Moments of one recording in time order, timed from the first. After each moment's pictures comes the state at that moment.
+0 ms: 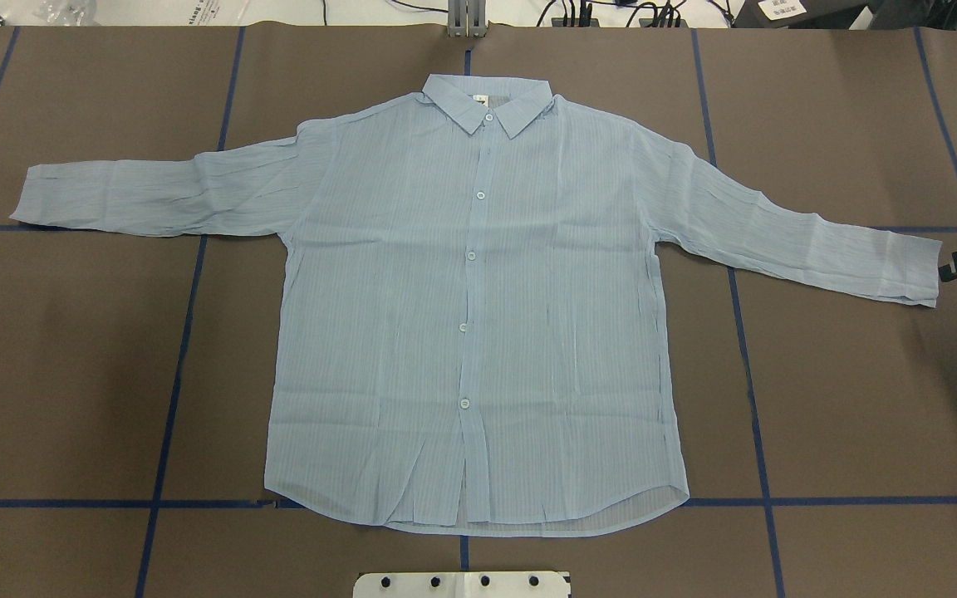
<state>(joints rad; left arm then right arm) -1.49 -1.68 -1.52 -1.95 -2.44 -0.14 1.22 -1.62 1.42 -0.88 2.34 0.59</state>
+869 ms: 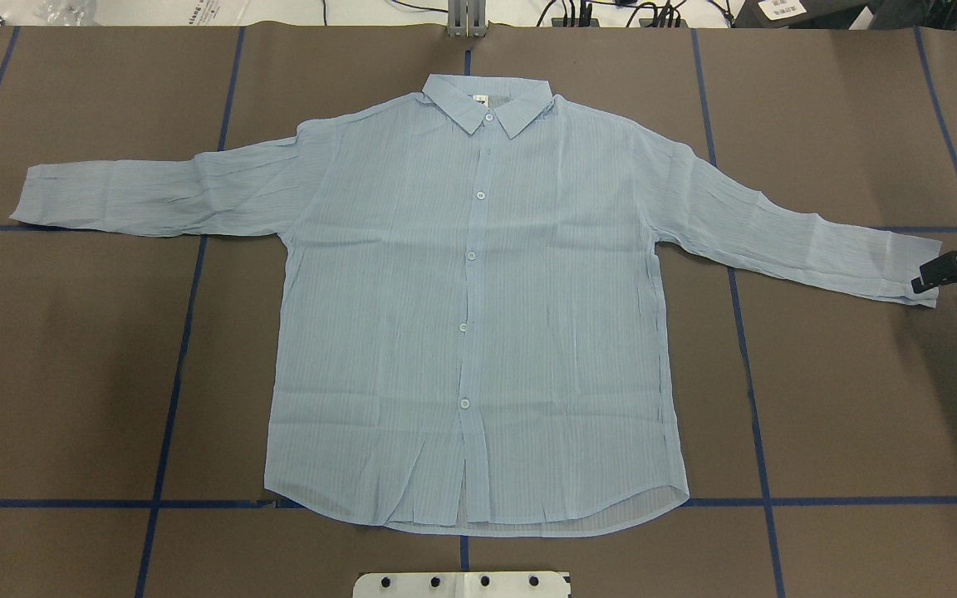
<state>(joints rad) -1.49 -1.68 -1.52 -1.96 -2.44 -0.14 1.16 -1.58 1.36 -0.90 2.30 0.60</state>
